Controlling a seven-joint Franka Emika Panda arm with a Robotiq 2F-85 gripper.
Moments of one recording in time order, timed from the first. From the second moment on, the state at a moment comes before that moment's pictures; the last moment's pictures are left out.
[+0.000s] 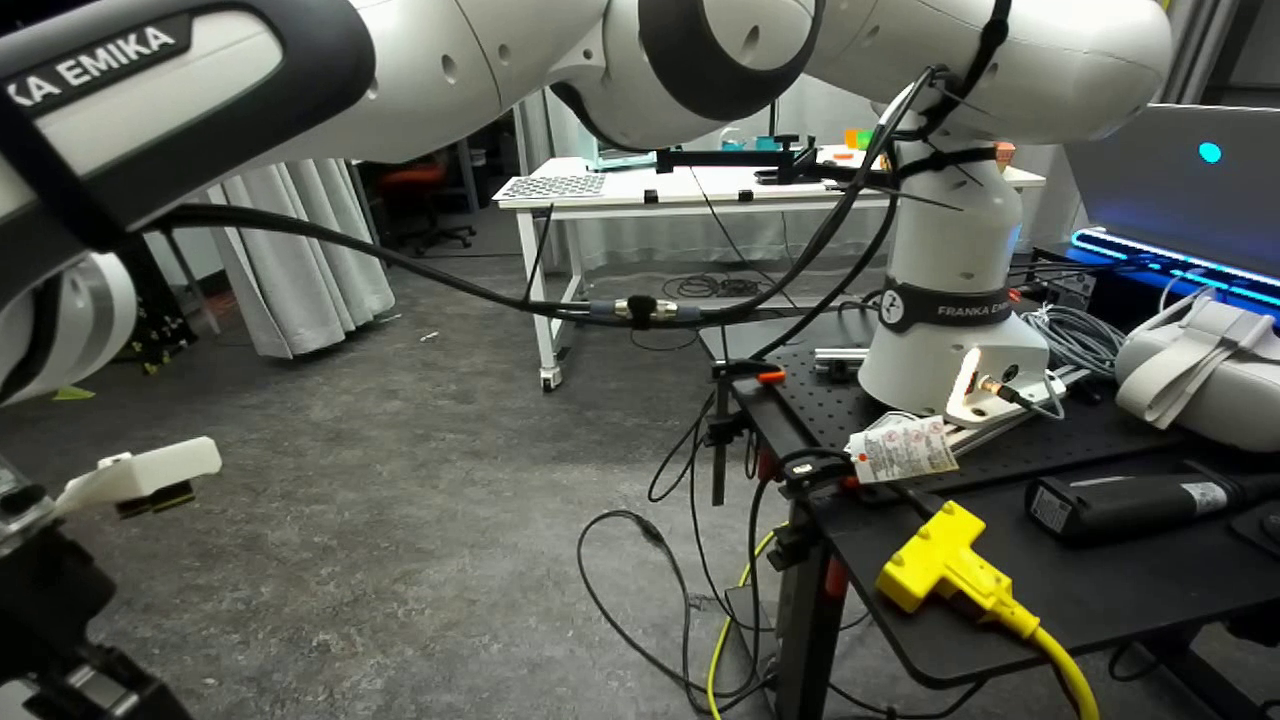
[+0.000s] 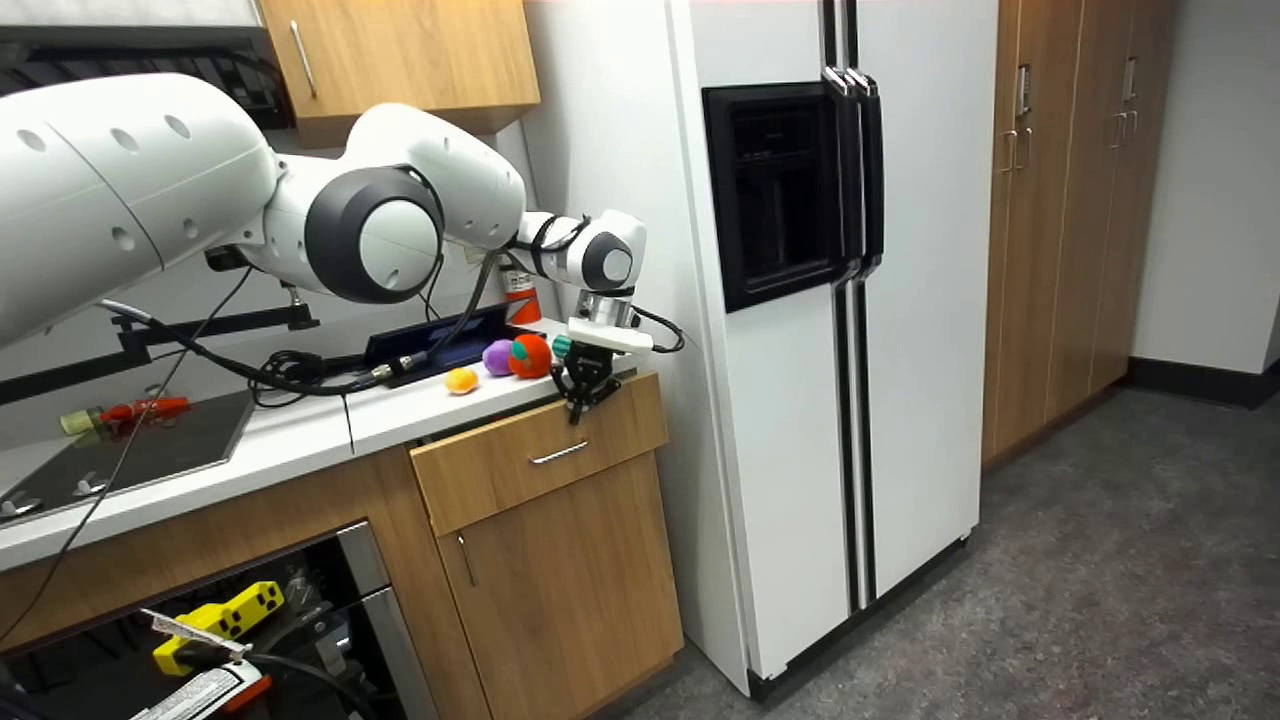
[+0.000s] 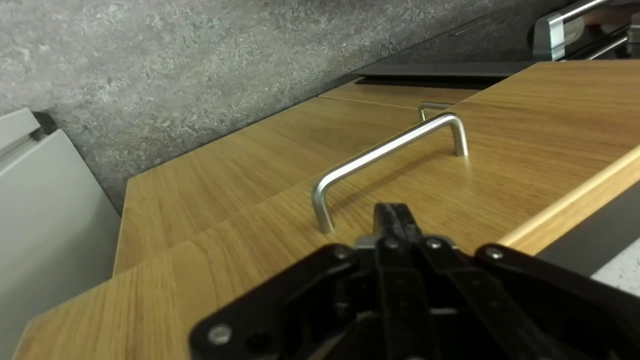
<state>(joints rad) 0.17 1.23 0.25 -0.78 0.04 1.69 -0.71</state>
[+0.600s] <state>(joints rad) 0.17 1.26 0.28 -0.74 0.06 1.65 -0.93</state>
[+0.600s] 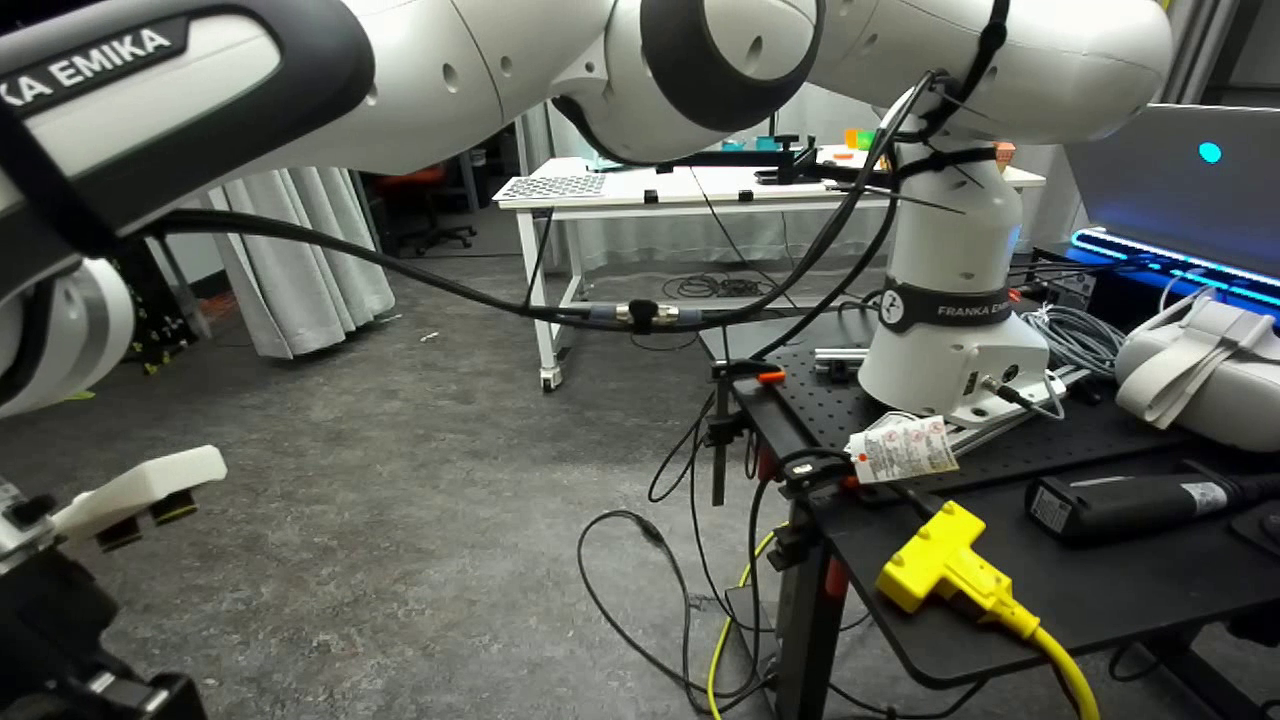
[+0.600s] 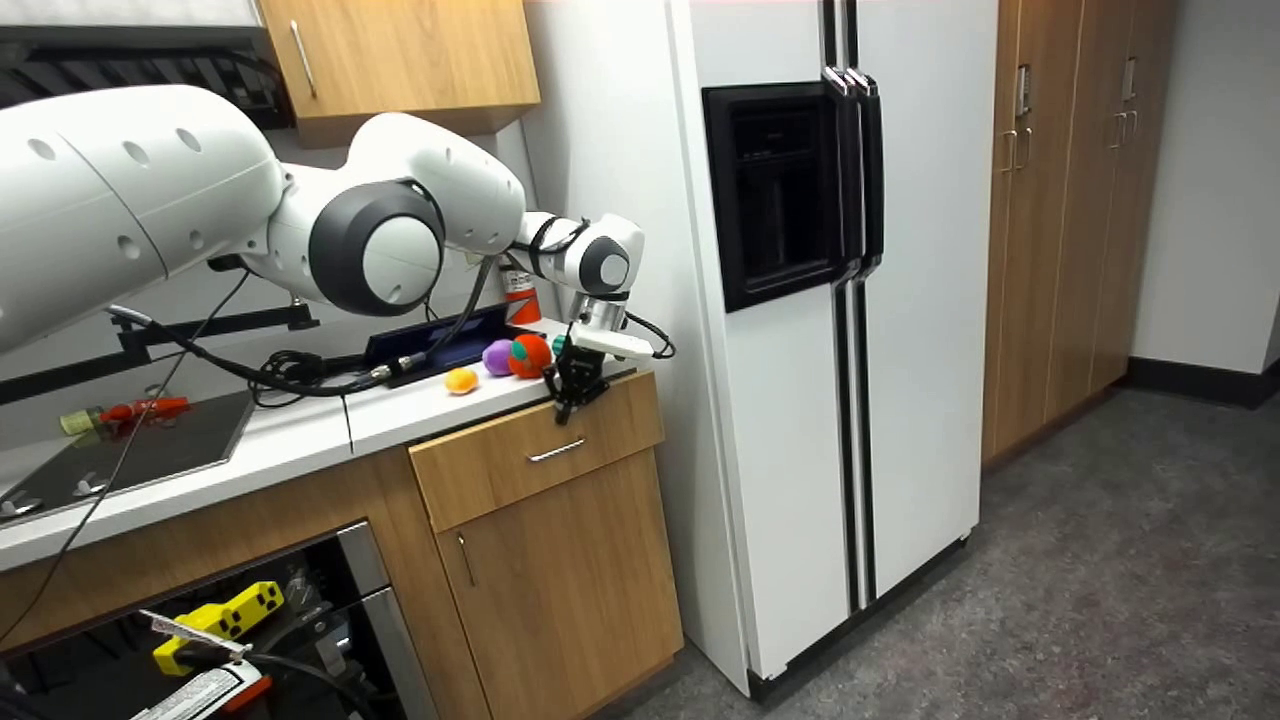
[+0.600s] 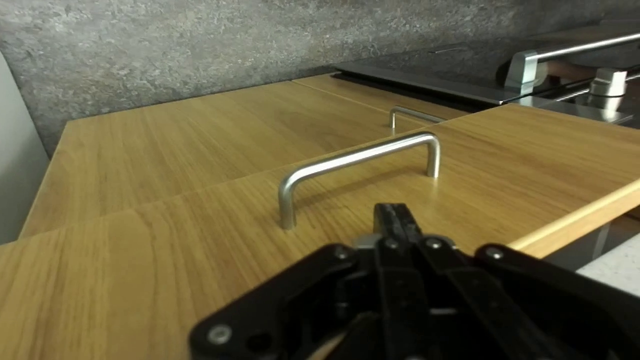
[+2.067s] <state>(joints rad) 0.20 1.31 0.29 -0.69 0.07 1.55 -0.98</state>
